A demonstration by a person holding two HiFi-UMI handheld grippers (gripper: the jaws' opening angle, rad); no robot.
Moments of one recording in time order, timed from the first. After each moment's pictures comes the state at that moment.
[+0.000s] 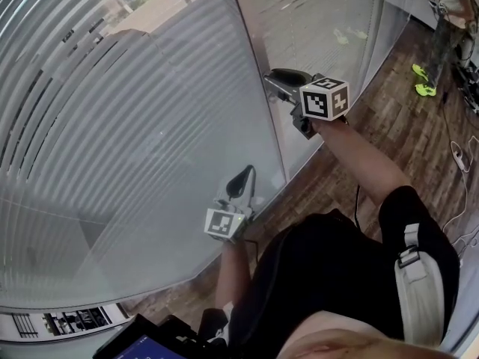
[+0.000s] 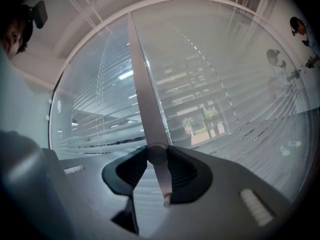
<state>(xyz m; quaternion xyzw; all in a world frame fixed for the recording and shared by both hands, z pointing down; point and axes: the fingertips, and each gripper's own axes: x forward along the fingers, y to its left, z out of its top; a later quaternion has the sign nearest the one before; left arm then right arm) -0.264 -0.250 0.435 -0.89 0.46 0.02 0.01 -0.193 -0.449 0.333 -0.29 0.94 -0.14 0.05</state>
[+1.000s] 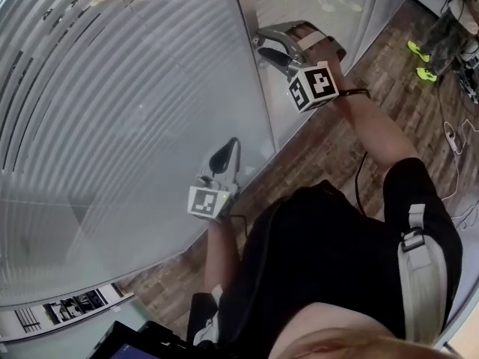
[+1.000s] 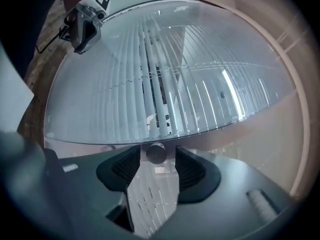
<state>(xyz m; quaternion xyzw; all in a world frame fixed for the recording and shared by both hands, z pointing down) -0.274 -0.246 0.425 -0.88 0.47 0.02 0.01 -0.206 -0.427 0.335 -0.27 0.72 0.56 -0.31</state>
